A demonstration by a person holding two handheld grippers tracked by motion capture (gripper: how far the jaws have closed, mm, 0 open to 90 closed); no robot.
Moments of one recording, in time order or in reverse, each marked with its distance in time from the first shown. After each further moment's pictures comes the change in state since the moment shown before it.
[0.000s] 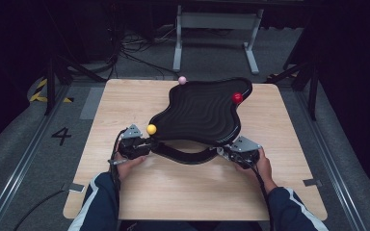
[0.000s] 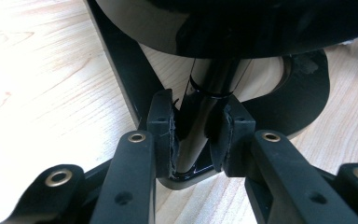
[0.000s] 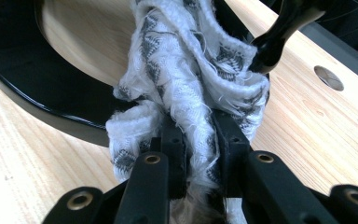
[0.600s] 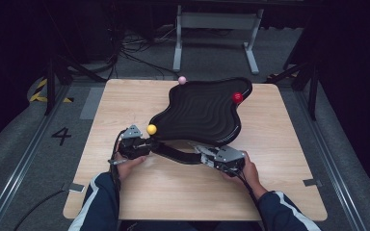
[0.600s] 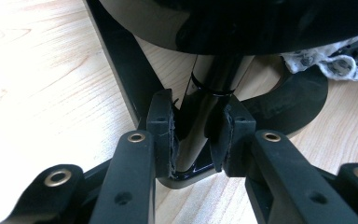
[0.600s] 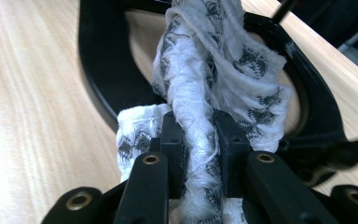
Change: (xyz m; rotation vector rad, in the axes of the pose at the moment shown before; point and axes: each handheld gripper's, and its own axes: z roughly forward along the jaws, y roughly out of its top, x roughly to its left) left arm 0.001 -0.001 0.000 0.008 -0.003 -0.006; right arm 0.046 0.019 0.008 -0.046 0.121 -0.089
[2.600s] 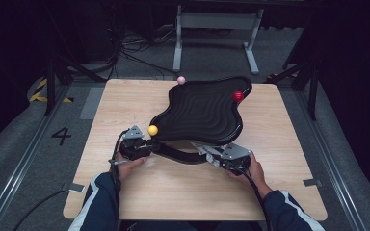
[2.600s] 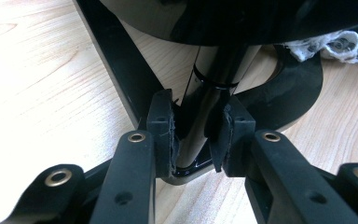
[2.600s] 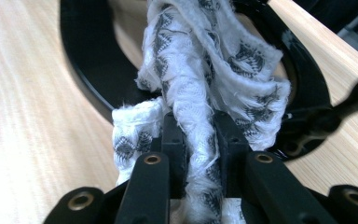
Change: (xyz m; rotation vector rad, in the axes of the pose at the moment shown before) left arm -0.002 0.000 0.002 0.026 -0.022 0.010; right arm -0.013 -0.009 -0.007 0.032 -0.006 0.031
